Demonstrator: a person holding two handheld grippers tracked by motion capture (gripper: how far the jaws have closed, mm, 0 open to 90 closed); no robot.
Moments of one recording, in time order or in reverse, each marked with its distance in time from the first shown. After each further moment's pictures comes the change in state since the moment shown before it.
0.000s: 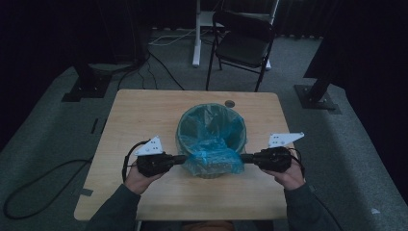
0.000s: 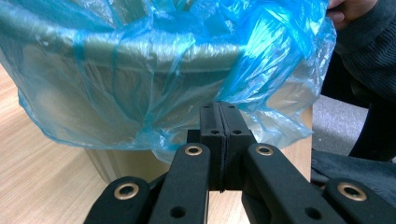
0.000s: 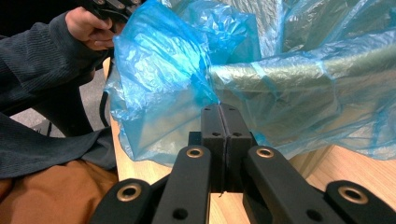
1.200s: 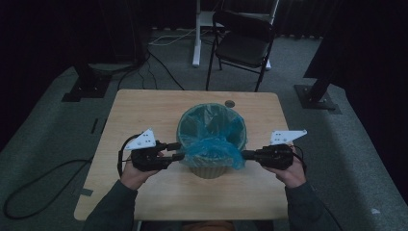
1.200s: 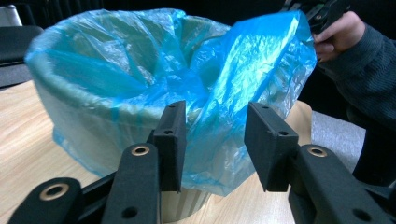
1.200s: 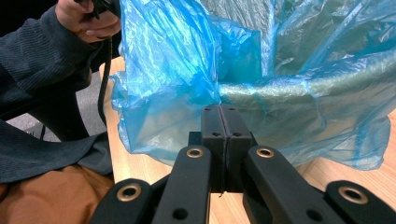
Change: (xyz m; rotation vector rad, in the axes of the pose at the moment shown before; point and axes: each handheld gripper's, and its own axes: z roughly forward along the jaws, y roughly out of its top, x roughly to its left) left arm 0.001 0.023 -0.016 -0.080 0.015 0.010; right arm 0.000 0.010 -0.006 -0.013 -0.021 -0.015
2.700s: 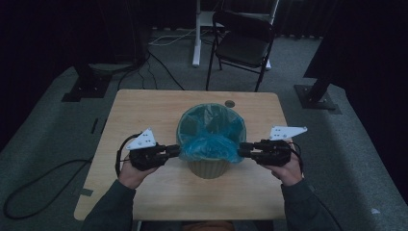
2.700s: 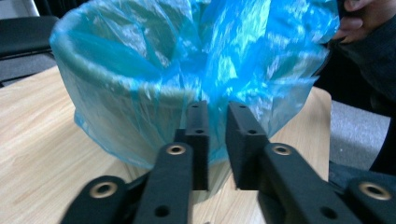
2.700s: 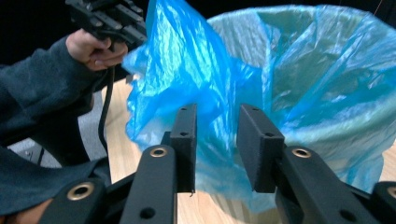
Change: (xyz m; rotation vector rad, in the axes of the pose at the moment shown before) left arm 0.004 -0.005 -0.004 0.056 0.059 0.015; right arm 0.003 0.013 0.003 -0.072 -0.004 0.008
